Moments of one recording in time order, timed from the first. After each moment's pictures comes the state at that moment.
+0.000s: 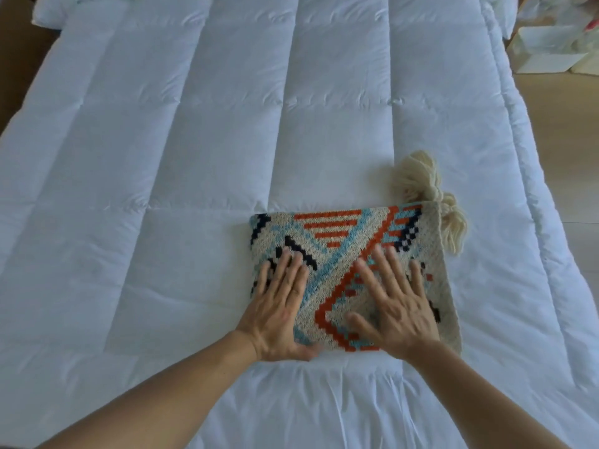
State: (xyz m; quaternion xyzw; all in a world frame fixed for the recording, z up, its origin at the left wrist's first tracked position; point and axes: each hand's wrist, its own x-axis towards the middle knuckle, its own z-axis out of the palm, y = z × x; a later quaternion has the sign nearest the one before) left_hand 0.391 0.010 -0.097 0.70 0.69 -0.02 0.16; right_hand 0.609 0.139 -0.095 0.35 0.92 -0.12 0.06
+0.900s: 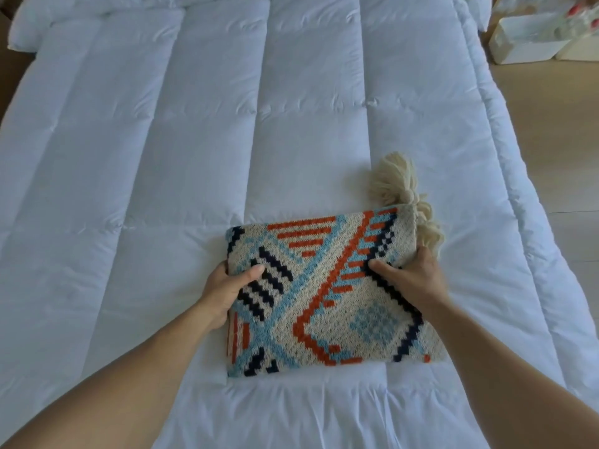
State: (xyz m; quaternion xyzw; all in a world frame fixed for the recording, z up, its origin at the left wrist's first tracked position) left_hand 0.337 0.057 -0.101 0.09 0.75 0.41 0.51; right_hand 0.630 0.231 -0.112 0.64 0.62 -0.44 -0.06
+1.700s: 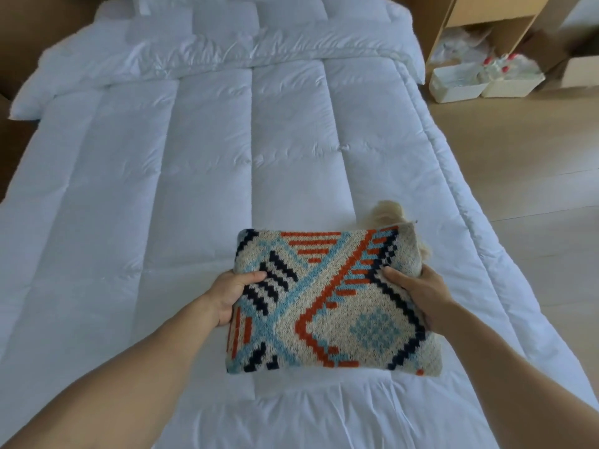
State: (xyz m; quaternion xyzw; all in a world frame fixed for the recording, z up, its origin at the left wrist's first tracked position) left_hand 0.307 0.083 -0.013 0.06 0.68 0.36 0.63; right_hand 0.638 0.193 -0.004 0.64 0.37 -0.65 -0.19
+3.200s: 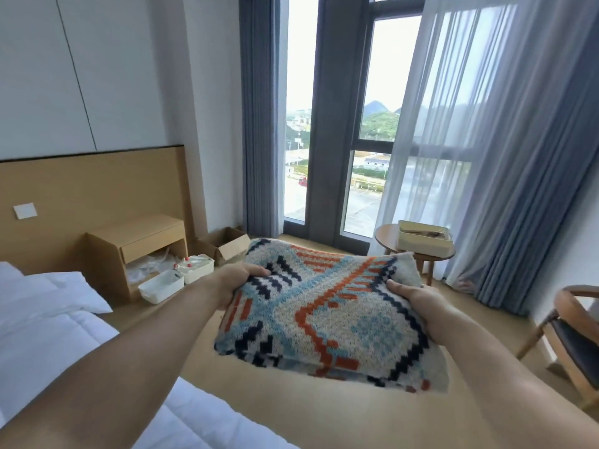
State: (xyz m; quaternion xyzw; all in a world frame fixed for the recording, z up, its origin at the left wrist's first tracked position) left_hand 0.888 0.157 0.415 0.57 0.44 0.13 0.68; right_hand 1.162 -0.070 0.401 0.70 0.16 -0.37 -0.59
